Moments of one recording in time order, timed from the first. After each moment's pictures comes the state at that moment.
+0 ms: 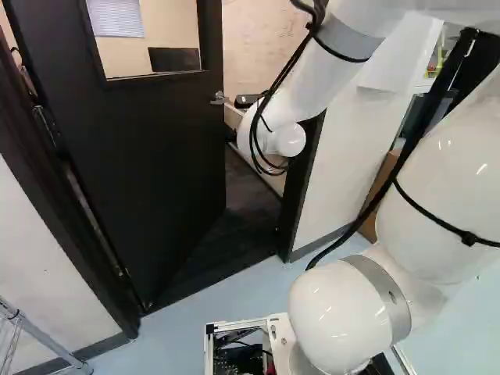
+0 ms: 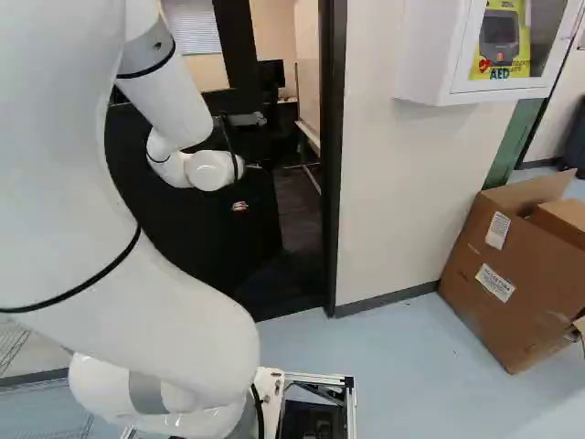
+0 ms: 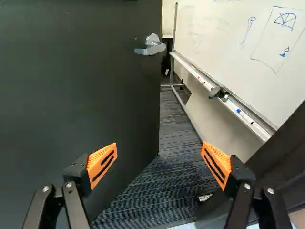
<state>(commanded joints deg) 9.7 4.3 -30.9 0.9 35.1 0.0</state>
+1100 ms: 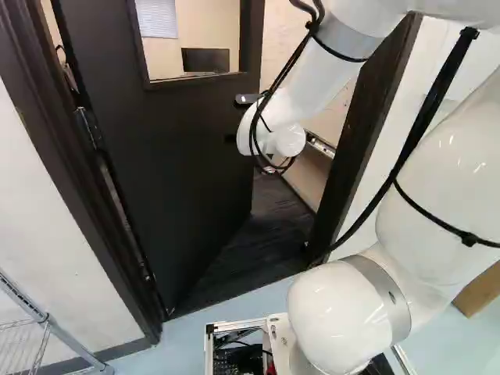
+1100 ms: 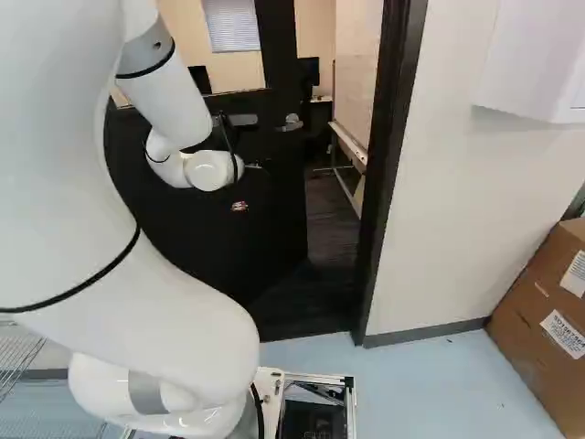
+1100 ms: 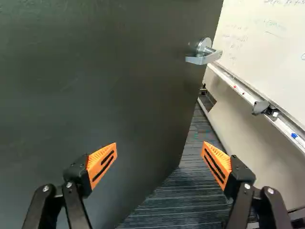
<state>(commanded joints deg) 9.7 4.3 -30.9 0.9 35.1 0.0</state>
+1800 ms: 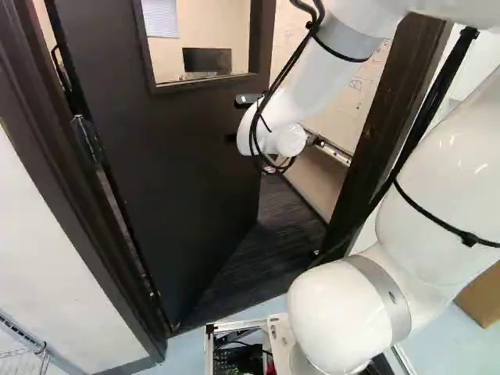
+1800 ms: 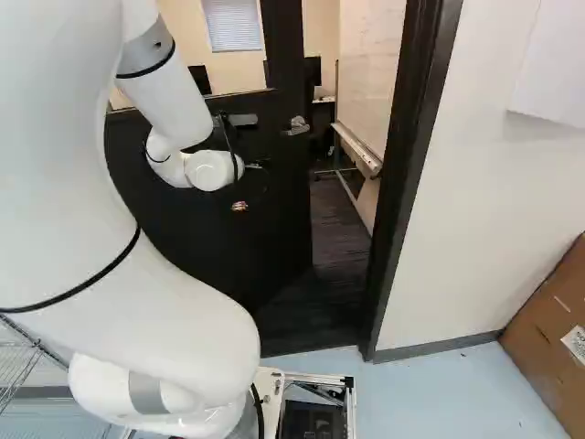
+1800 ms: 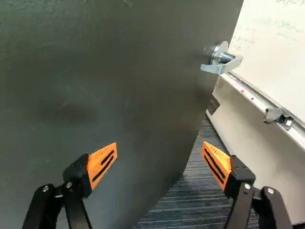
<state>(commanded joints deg) 9.7 4.3 -30.9 0.9 35.1 0.0</state>
